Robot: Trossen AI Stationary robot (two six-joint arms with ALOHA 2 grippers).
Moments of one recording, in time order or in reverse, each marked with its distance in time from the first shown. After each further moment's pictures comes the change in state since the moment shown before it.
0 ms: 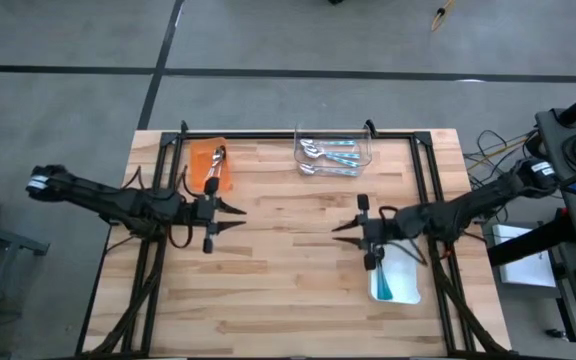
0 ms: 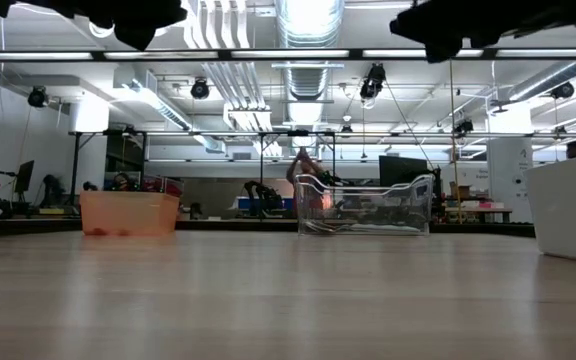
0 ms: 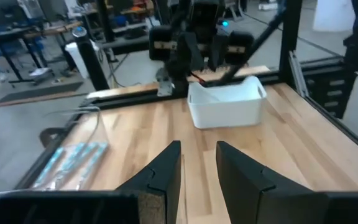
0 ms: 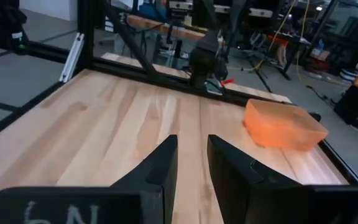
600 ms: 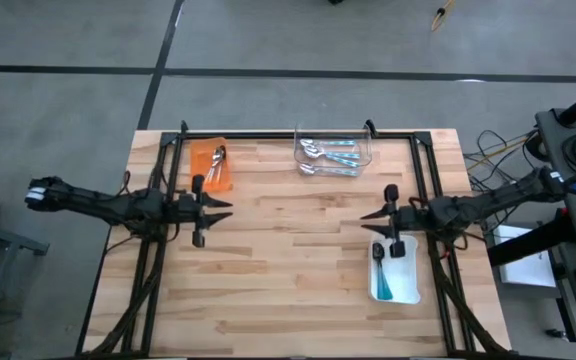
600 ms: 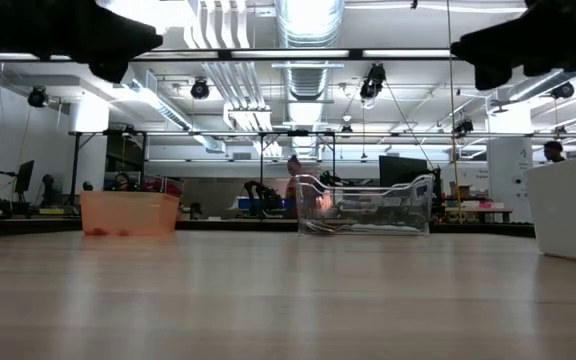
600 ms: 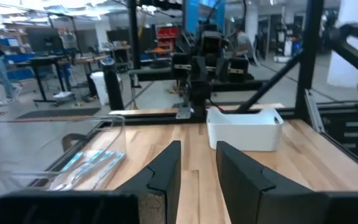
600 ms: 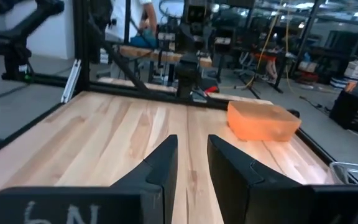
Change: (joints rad) left arm 0.072 -0.282 -0.303 0.226 0.000 -0.038; right arm -0.058 -0.509 -0.292 -0.090 -0.040 0.050
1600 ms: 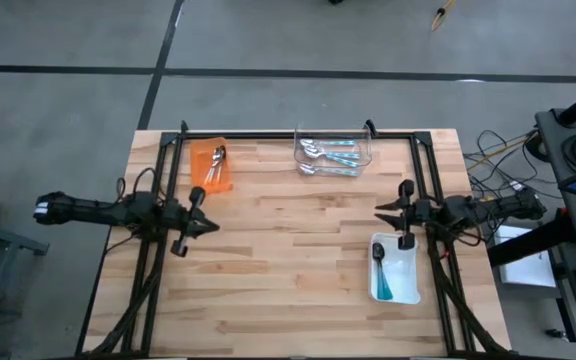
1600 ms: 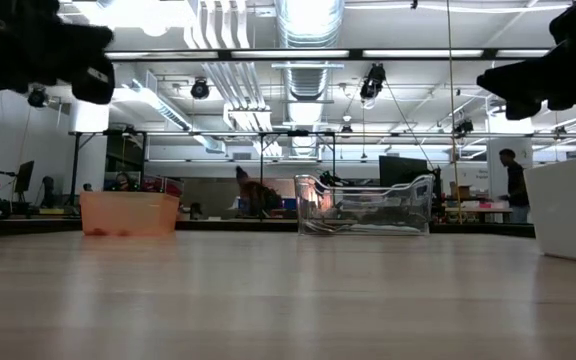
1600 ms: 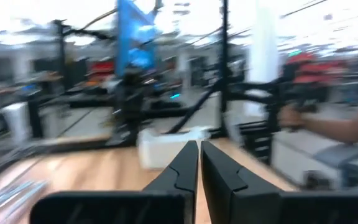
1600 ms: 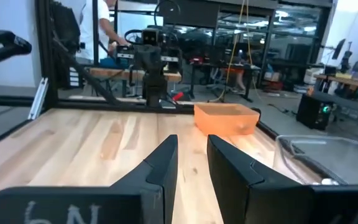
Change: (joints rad) left arm 0.079 -0.304 -0.229 0.063 0.366 -0.074; right arm -0.053 -0.564 -0.189 -0.305 0.072 0.022
